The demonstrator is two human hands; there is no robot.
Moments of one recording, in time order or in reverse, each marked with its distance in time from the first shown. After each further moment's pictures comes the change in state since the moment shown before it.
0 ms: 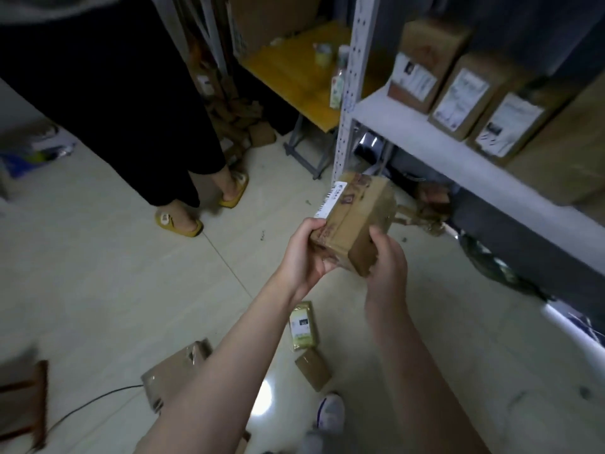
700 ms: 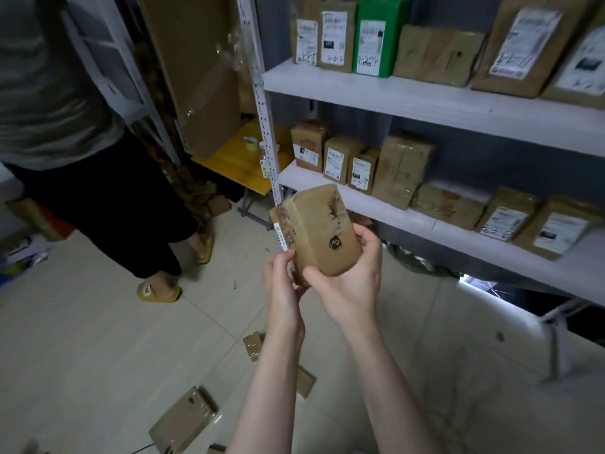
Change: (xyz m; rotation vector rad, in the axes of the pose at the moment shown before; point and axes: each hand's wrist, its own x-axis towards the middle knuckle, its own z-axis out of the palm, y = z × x) left_hand -0.281 0.002 0.187 0.175 0.240 0.270; right_hand -0.271 -0.197 -0.077 -0.376 0.193 -0.492
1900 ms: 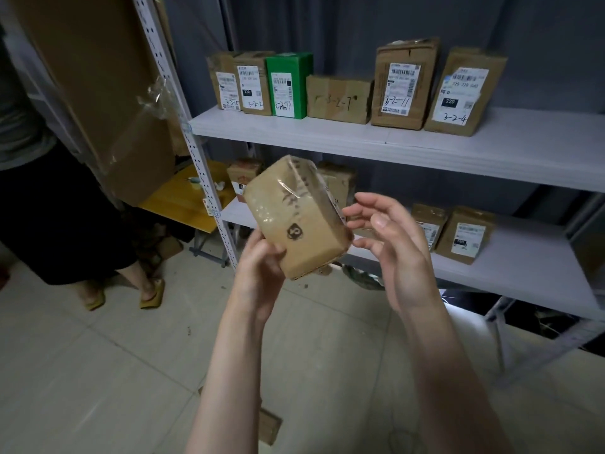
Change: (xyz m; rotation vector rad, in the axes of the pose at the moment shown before) left_hand -0.029 0.029 0.117 -0.149 -0.626 0.083; right_hand 0.085 -0.039 -0.184 0.352 -0.217 -0.238
